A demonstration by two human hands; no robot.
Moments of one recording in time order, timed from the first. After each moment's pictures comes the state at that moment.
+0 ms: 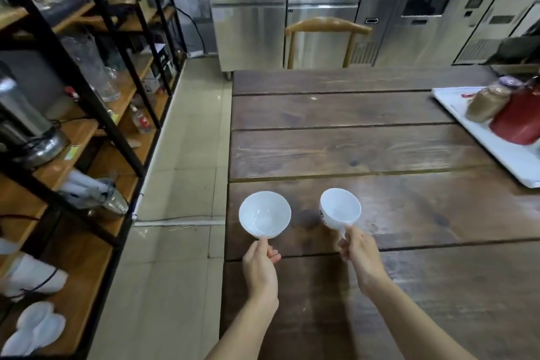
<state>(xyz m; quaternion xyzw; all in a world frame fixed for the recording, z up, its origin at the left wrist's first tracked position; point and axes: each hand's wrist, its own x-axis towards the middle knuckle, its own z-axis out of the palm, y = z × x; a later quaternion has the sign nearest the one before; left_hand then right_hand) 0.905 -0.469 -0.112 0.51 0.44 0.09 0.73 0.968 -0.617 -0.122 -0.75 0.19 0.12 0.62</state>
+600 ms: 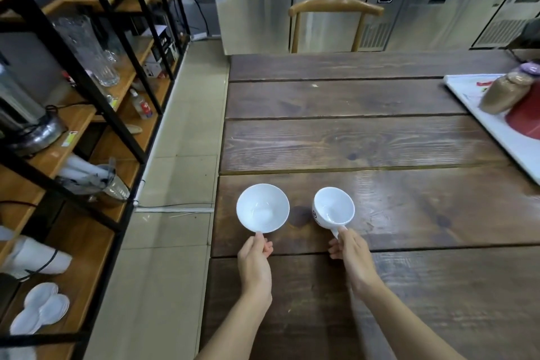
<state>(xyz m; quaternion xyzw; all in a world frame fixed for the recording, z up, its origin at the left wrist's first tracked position) 0.919 -0.485 -0.121 0.54 0.46 0.07 0.70 0.977 -0.631 -0.139 -0.74 0.16 0.15 0.64</state>
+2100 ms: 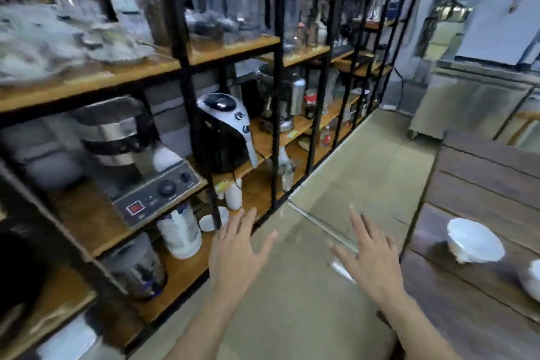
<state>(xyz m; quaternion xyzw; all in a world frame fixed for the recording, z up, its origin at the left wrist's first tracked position) 0.536 -0.302 -0.044 0.83 0.48 0.21 0.18 0.717 -0.430 -0.037 -0.88 -0.42 0.04 0.20</state>
